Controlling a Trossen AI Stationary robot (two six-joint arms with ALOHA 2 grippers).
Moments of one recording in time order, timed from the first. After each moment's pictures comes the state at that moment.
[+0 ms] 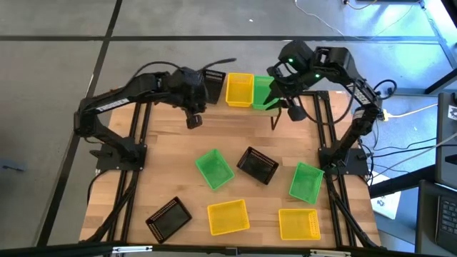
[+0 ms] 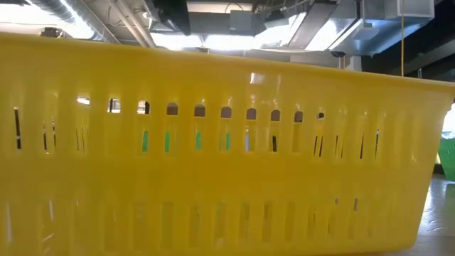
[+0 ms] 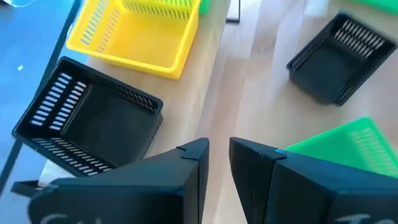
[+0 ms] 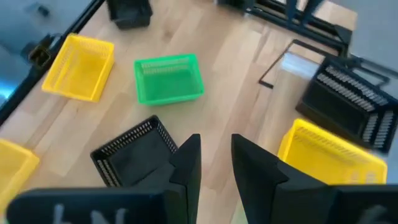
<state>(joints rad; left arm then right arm) 0.30 1.41 1.63 -1.02 -0.11 0.11 -0.37 1.70 2.33 -1.57 -0.42 -0.68</state>
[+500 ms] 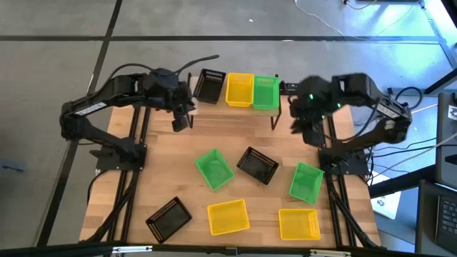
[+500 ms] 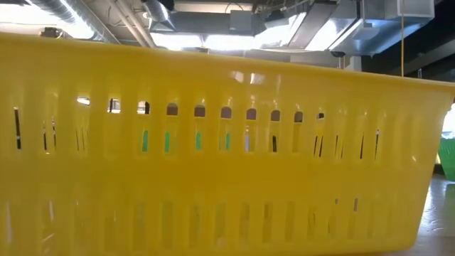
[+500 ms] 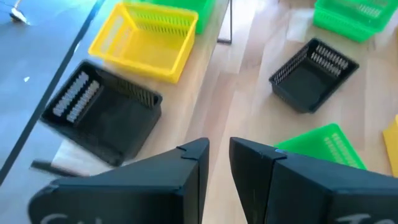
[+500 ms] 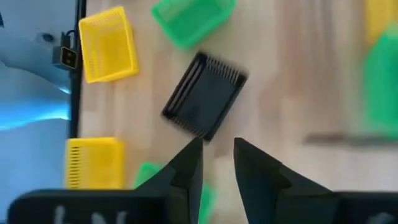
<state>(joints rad) 0.24 1.26 1.63 -1.08 -0.15 0.04 -0.15 1.34 1.81 -1.57 -0.23 -0.01</state>
